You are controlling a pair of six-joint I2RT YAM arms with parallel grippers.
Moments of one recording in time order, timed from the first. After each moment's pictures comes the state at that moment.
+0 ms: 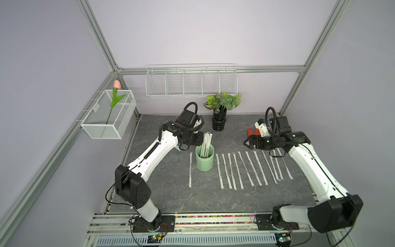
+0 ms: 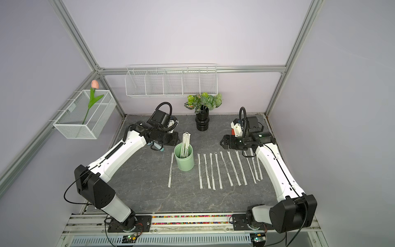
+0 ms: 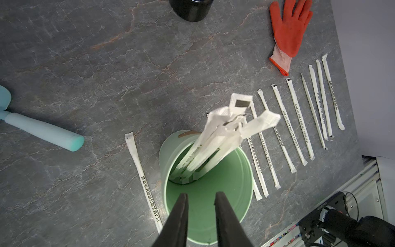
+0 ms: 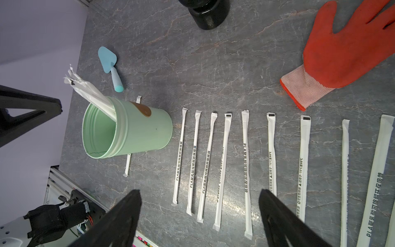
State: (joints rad) left arm -0.59 1.64 1.61 -0.96 0.19 -0.33; right arm 0.19 1.32 1.31 -0.96 -0.37 0.20
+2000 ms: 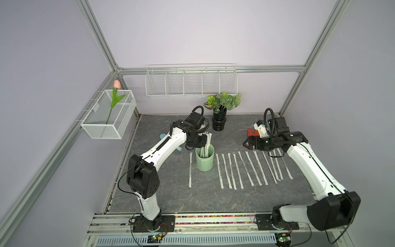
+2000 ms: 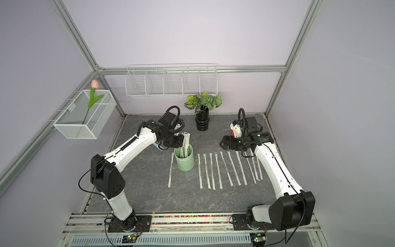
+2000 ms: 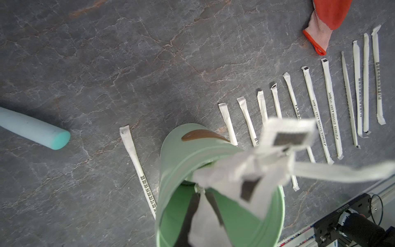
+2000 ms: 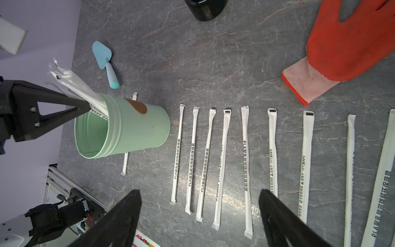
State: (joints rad) left arm -0.62 1.78 1.67 -1.03 0.15 -0.33; right arm 0.19 1.34 1.30 -0.96 -0.37 0.20
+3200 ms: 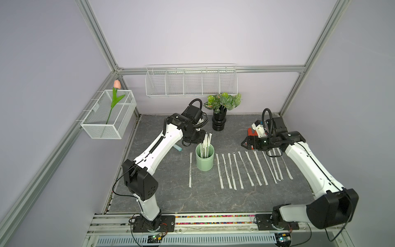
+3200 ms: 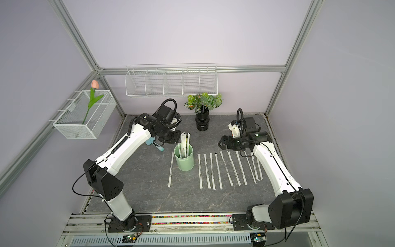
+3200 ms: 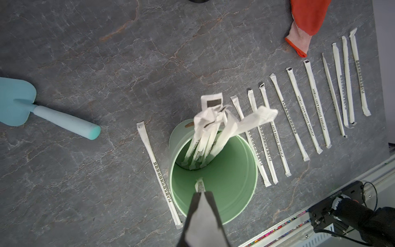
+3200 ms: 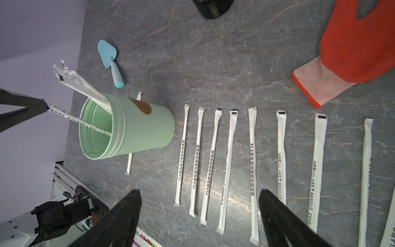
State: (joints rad) left arm -0.62 1.77 1.88 -1.21 0.12 -0.28; right arm 0.22 1.36 1.29 -0.93 -0.40 0.21
